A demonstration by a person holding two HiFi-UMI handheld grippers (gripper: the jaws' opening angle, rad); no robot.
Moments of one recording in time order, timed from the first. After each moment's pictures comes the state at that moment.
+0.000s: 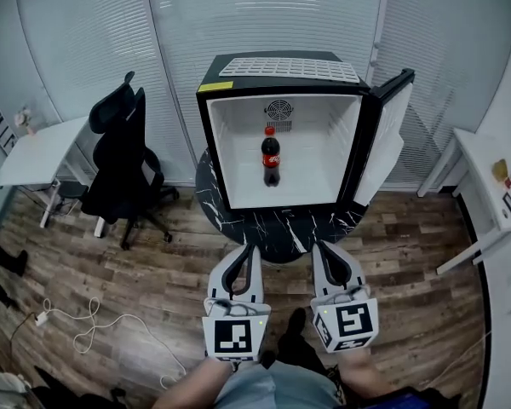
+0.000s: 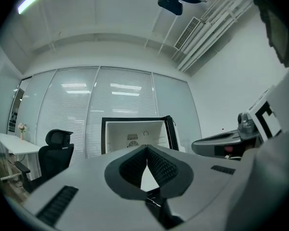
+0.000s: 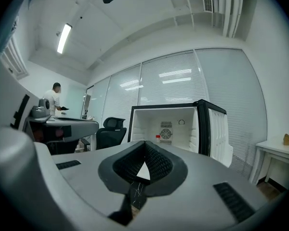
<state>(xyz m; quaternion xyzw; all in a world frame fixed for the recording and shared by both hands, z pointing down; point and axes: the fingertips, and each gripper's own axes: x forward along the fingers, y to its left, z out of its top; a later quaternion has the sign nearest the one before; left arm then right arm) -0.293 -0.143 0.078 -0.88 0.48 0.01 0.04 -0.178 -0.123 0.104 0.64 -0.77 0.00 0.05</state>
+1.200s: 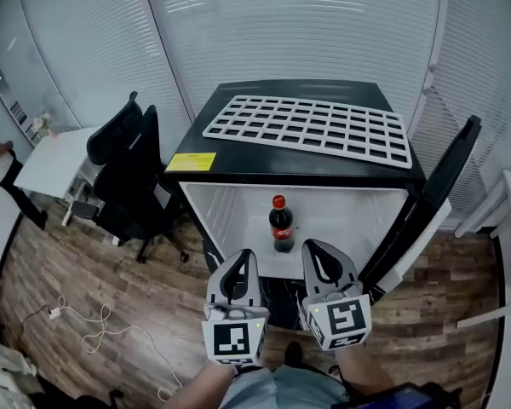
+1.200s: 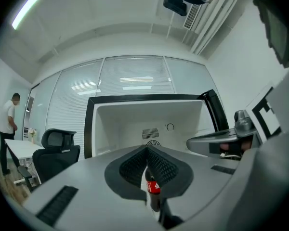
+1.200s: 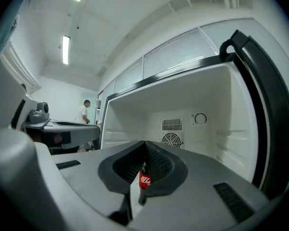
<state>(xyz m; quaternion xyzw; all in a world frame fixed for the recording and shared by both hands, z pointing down) -0.224 -0.385 0.096 -0.82 0.57 -0.02 0.04 -0.120 -0.395 0.115 0.55 -0.84 0.02 0.03</state>
